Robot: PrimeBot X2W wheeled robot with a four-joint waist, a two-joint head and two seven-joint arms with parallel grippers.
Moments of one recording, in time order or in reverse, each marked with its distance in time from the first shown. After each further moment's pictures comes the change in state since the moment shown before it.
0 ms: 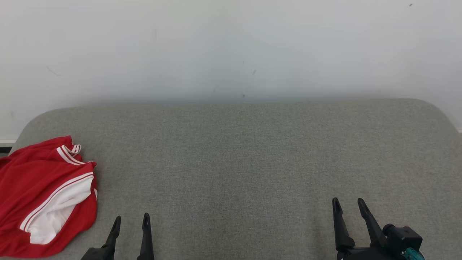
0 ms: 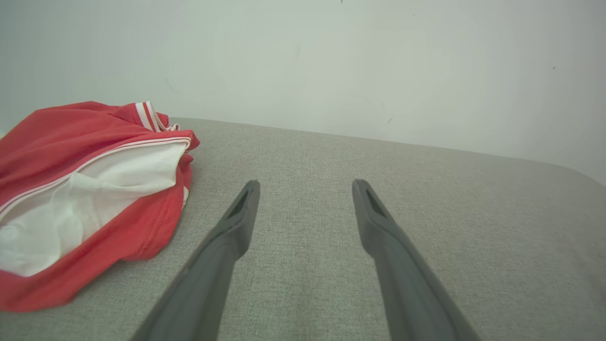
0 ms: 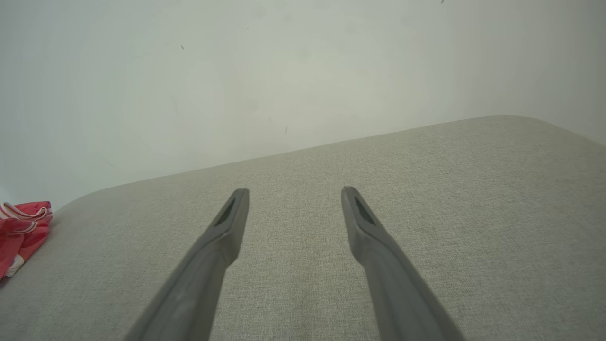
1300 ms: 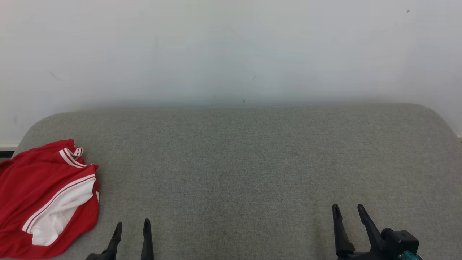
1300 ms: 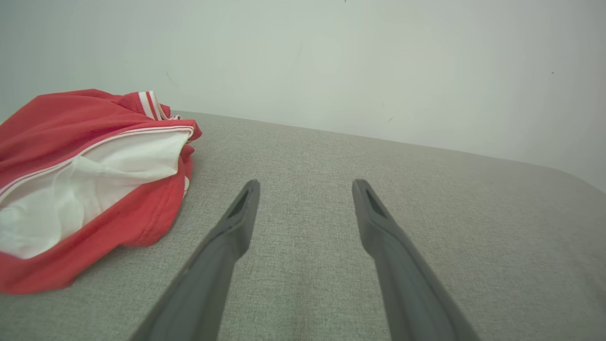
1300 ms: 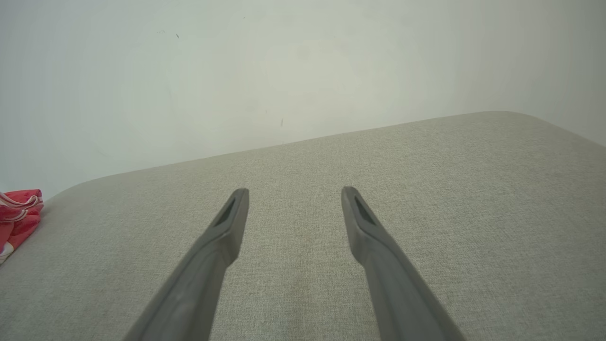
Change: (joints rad) left arm 0.003 -0.018 0.021 0.052 -0.005 -0.026 -0.034; right arm 0.001 -0.001 -0.007 0.050 -0.027 0.000 -0.007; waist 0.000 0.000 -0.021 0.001
